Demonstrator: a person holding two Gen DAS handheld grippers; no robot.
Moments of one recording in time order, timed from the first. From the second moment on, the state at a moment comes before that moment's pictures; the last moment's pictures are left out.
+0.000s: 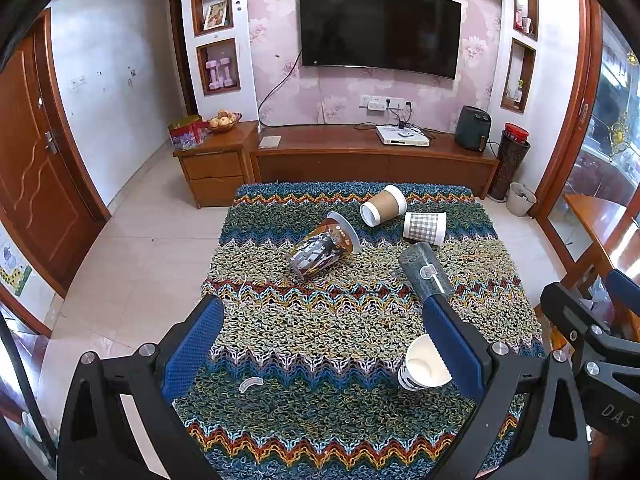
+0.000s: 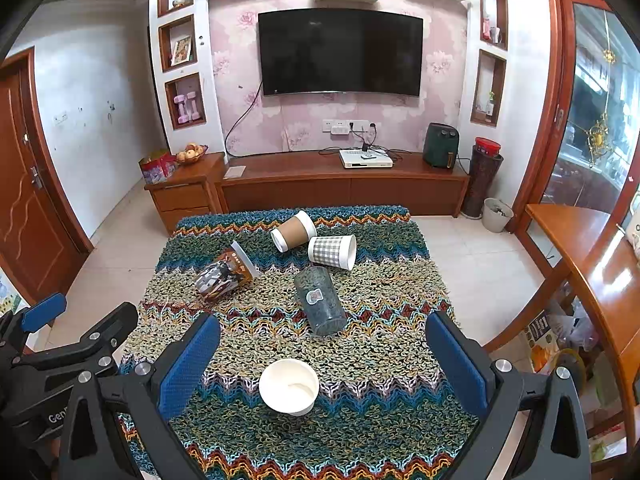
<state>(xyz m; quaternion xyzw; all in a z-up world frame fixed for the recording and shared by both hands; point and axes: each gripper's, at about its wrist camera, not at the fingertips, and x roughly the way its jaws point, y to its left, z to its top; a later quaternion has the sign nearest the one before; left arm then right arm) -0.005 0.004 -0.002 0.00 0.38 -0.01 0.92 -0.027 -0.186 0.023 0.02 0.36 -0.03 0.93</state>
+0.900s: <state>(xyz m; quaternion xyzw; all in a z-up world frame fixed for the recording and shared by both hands) -0.002 -0.004 0.006 0.01 0.38 0.00 0.92 -0.023 -0.190 0.017 0.01 0.36 -0.04 0.93</state>
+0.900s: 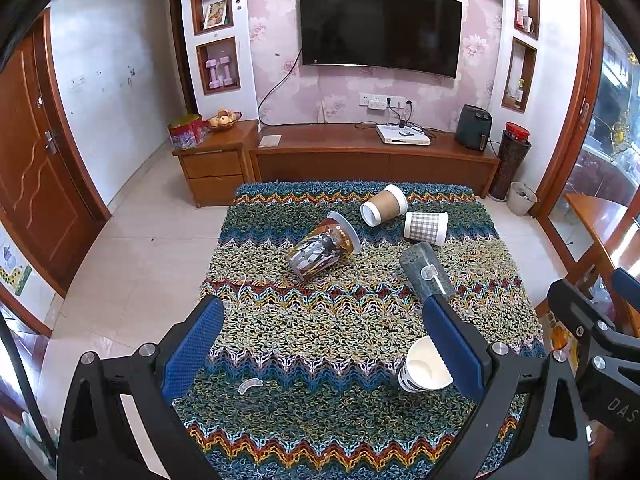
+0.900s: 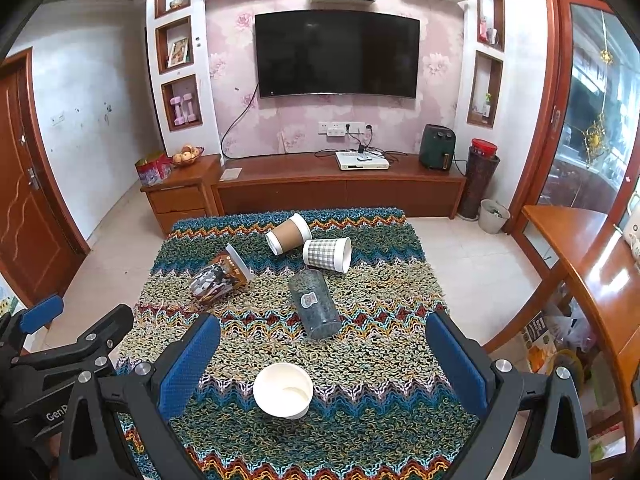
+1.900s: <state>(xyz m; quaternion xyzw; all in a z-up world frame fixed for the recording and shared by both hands) 0.011 -0.005 -0.015 0.01 0.40 0.00 0.91 -0.012 -0.192 0.000 0.00 0.36 -0.04 0.93</state>
